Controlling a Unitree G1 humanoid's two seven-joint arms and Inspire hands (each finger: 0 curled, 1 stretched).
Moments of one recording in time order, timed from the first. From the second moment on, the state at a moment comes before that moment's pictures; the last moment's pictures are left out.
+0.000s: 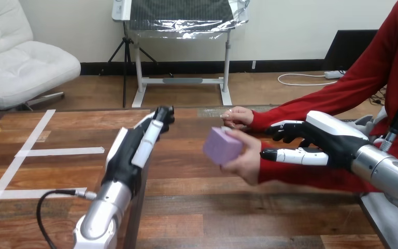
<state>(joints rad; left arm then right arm) -0.27 0.11 0.02 0.56 0.01 -0.23 -0.17 -0.46 -0.63 0.21 0.57 -0.43 -0.31 0.35</state>
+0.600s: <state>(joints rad) -0.19 0.10 0.02 0.50 -0.03 -0.23 -0.18 -0.41 -0.63 0.15 0.44 -0.32 -0.30 0.36</state>
